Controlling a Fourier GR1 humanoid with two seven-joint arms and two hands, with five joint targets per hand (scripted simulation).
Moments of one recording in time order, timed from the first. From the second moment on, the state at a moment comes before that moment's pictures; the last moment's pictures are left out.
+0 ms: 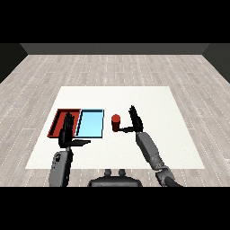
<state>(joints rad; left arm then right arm) -0.02 0.05 0.07 -1.63 0.06 -0.04 -0.37 -0.52 0.00 0.09 -0.84 -0.26 -0.03 -0.52</state>
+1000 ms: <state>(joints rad) -0.02 0.05 0.07 -1.61 0.08 -0.07 -0.39 -0.66 0.00 0.36 -0.56 -0.59 -0.12 -0.71</state>
